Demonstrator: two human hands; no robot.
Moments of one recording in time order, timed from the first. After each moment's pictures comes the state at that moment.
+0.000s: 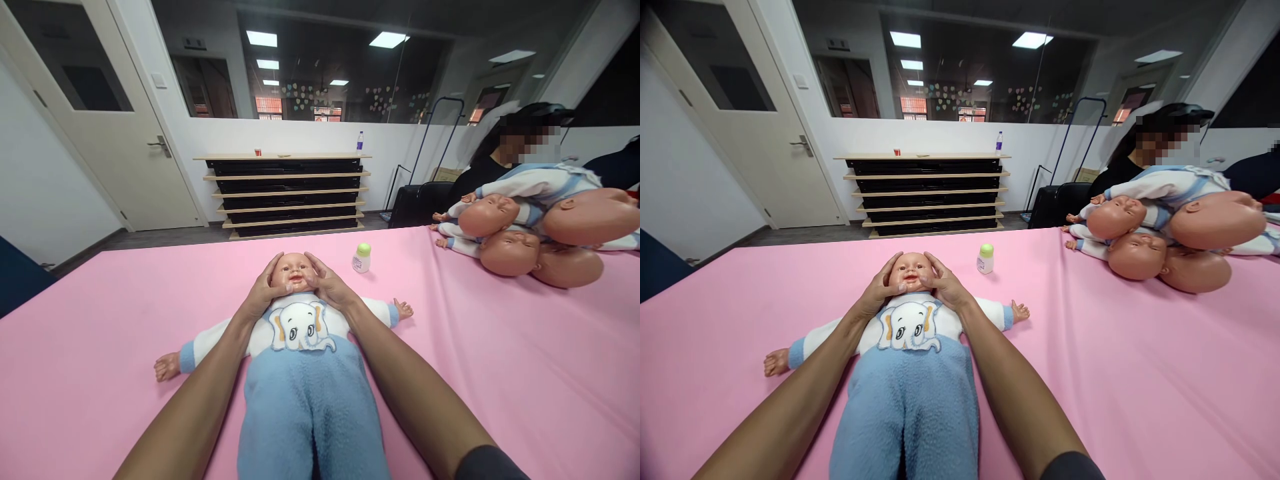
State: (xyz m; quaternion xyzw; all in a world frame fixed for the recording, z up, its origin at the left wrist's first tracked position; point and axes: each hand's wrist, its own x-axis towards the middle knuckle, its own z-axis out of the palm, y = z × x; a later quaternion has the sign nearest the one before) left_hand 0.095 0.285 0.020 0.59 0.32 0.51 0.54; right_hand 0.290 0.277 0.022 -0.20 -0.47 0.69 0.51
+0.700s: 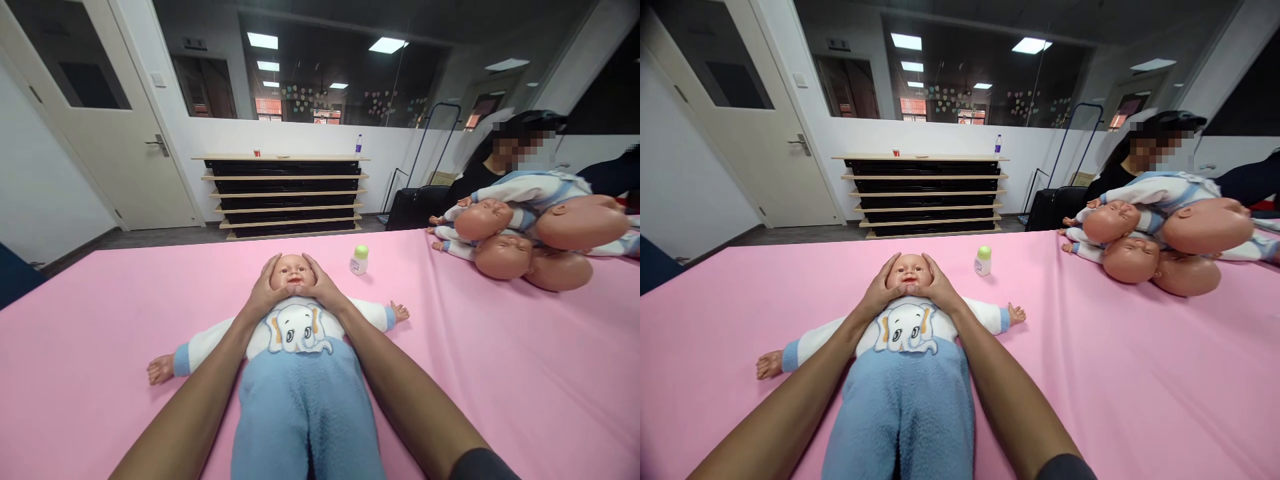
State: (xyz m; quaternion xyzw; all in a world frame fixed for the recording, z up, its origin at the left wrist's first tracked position) left_hand 0.097 0.290 0.016 0.69 0.41 0.49 0.34; right_hand 0.287 0.273 0.025 -0.33 -0.58 0.53 0.52
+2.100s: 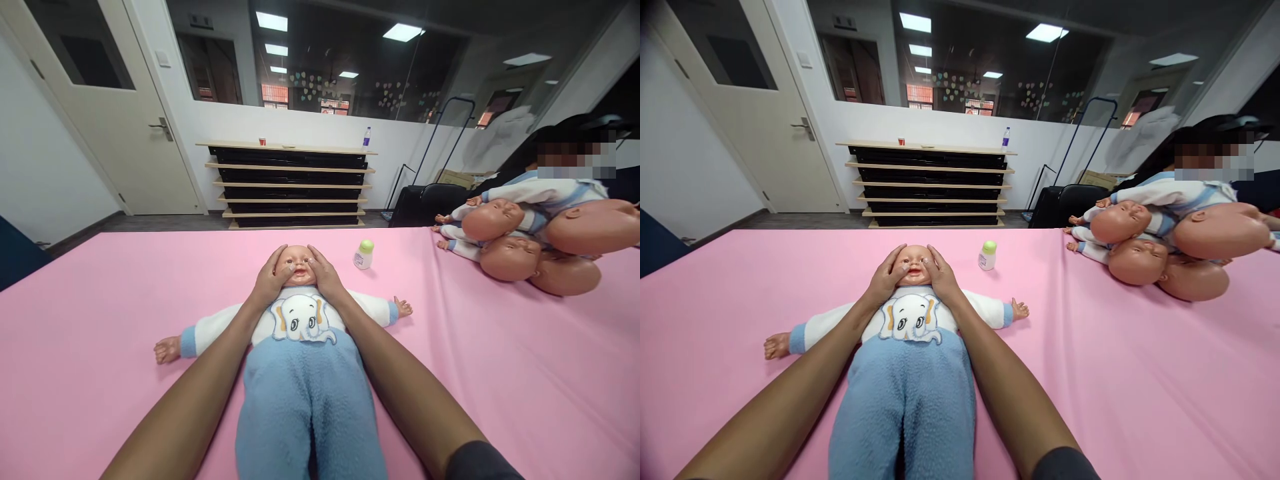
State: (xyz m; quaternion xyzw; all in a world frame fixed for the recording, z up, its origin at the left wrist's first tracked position) left_hand 0.100 0.296 0.010 0.65 0.40 0.54 0.36; right_hand 0.279 0.287 0.015 -0.37 -0.57 0.47 0.57
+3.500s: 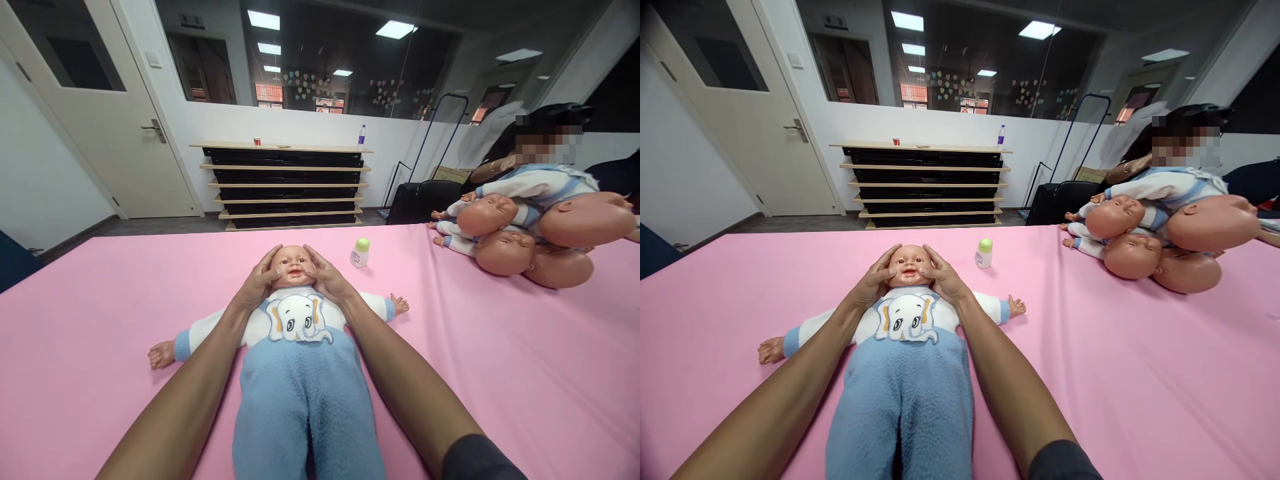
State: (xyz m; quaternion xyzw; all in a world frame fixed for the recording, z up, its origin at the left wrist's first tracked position) left_hand 0.094 0.292 0.016 0.57 0.29 0.51 0.58; right_hand 0.288 0.279 0.023 -0.23 -0.48 0.67 0.53
